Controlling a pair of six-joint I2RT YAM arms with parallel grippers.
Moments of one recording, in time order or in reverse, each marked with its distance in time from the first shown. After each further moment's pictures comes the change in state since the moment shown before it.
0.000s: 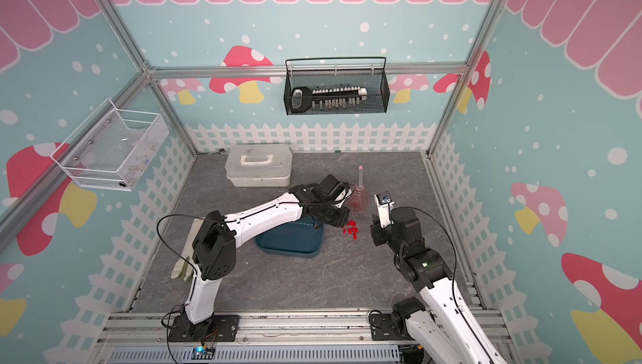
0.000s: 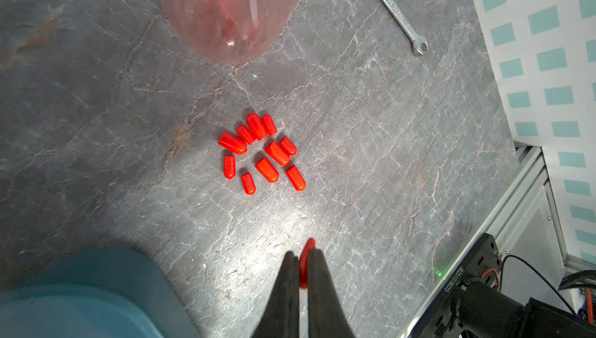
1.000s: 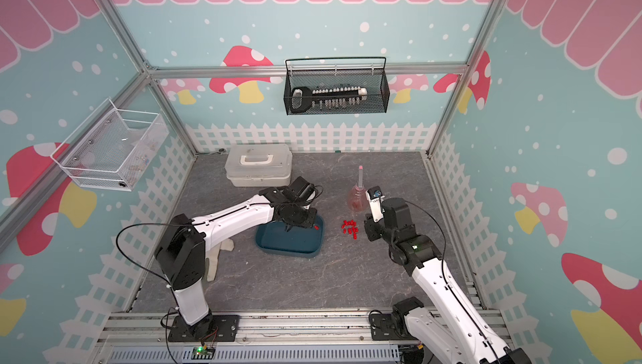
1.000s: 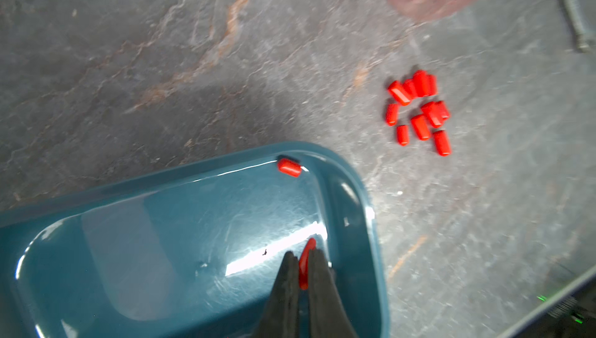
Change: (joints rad) left arm 0.129 -0.262 -0.343 -0.009 -0.138 0.018; right arm 0.001 0.159 0.062 -0.018 -0.066 -0.001
